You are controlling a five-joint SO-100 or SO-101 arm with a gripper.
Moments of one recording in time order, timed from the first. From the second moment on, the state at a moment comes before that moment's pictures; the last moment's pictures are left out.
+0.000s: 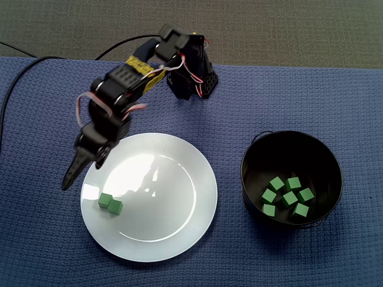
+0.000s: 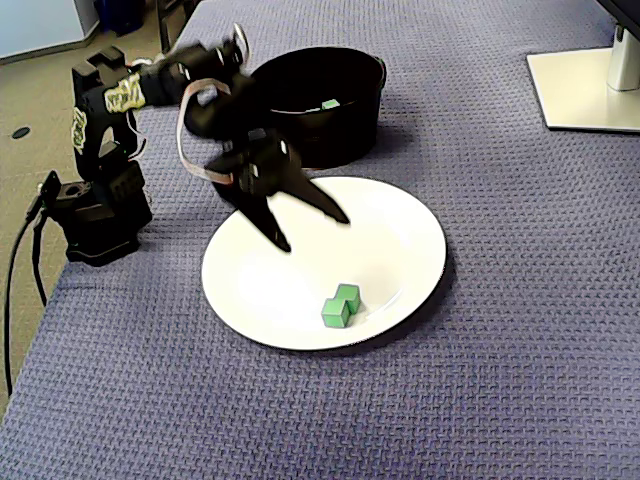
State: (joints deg) arm 35.9 63.8 52.1 76.6 6.4
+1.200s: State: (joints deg) arm 32.3 45.2 52.1 68.6 -6.0
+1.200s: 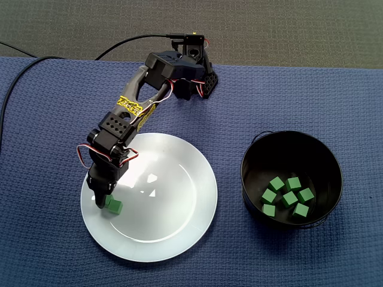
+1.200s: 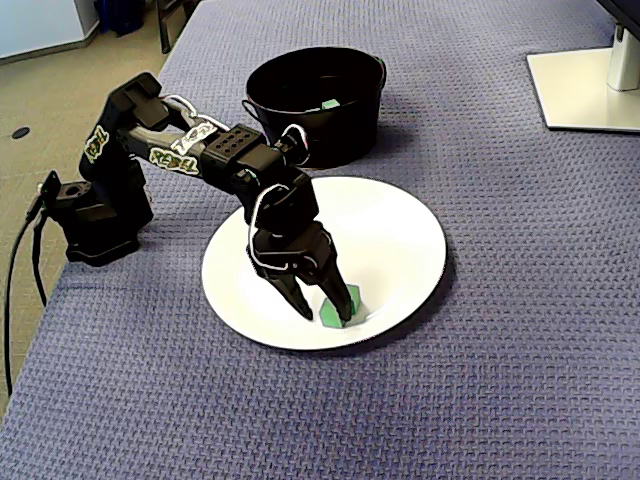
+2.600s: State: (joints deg) arm -37.4 94.8 81.8 56.3 -31.2
